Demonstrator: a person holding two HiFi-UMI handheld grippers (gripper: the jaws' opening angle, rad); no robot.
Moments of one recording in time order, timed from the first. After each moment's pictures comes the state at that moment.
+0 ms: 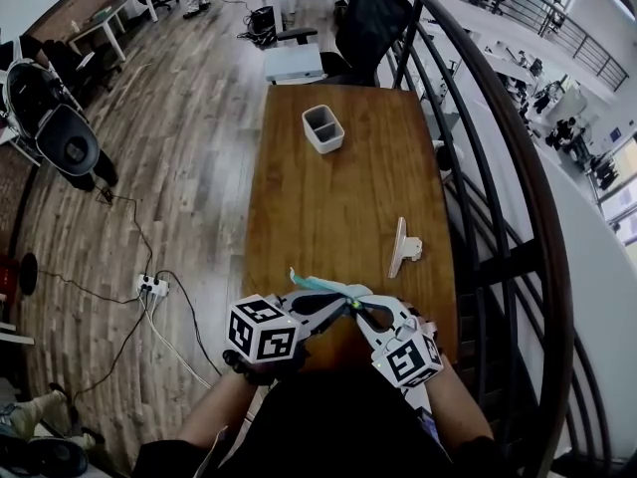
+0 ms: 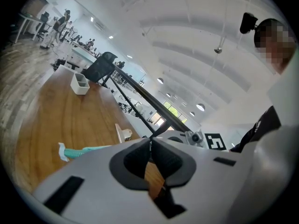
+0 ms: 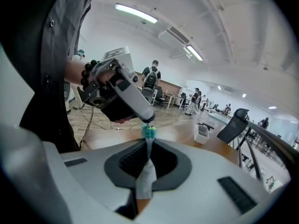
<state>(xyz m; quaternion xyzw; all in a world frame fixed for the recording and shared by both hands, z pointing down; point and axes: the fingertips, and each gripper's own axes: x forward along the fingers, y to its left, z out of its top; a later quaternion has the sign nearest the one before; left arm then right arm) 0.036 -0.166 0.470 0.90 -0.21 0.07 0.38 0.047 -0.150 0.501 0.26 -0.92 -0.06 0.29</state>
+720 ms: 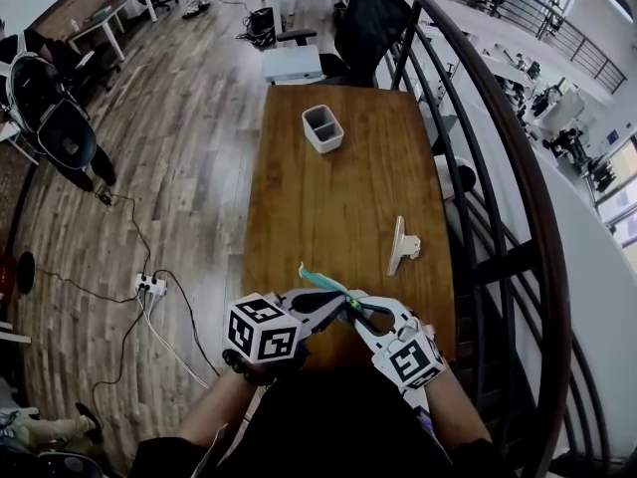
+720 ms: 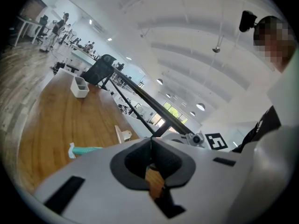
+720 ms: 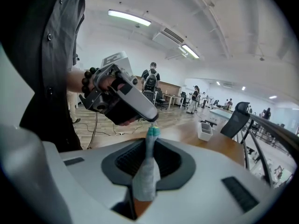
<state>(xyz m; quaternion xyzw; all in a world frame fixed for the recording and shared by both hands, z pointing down) 0.035 -0.163 0.461 0.90 -0.21 0.07 0.37 0.045 -0.137 0.496 0.26 -0.93 -0.02 0.27</state>
